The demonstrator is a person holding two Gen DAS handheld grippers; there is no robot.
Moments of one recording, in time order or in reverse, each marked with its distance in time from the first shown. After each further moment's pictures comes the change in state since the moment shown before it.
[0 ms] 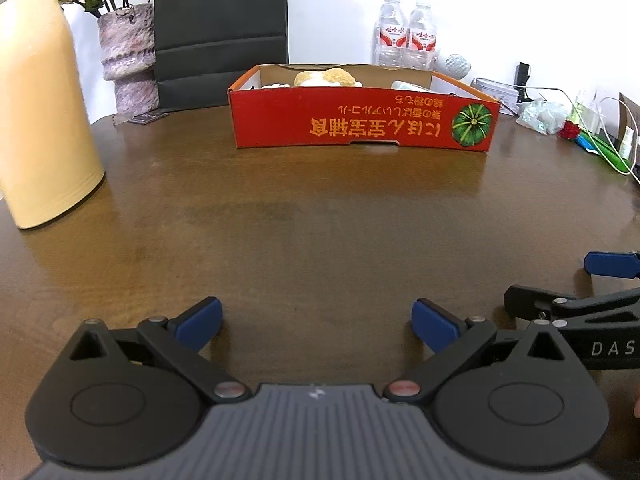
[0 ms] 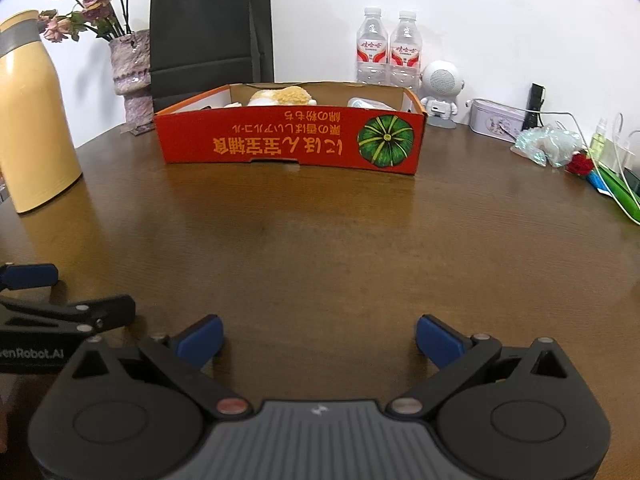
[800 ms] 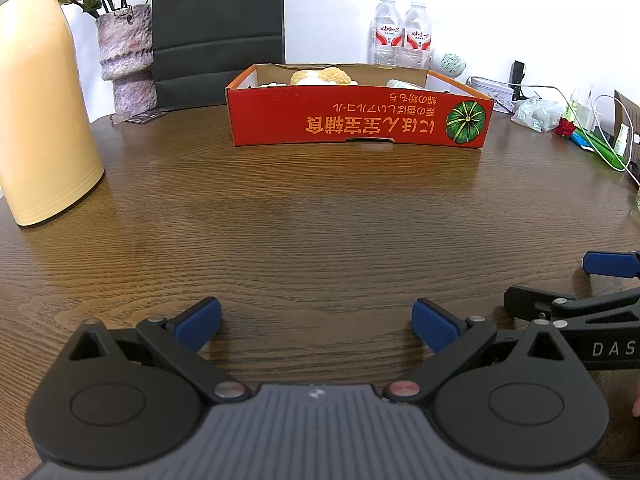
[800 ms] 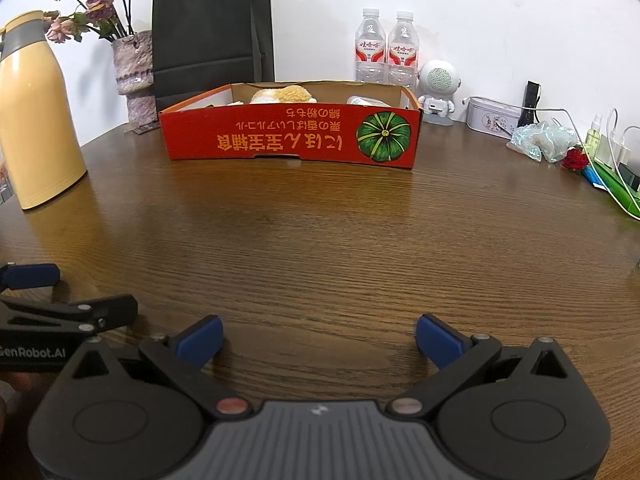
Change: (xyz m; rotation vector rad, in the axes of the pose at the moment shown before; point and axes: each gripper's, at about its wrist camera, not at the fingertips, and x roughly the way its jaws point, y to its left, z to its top) left arm -0.001 -0.001 -0.002 0.002 0.000 -0.001; right arm -0.006 0.000 -0.005 0.003 -0.001 0.002
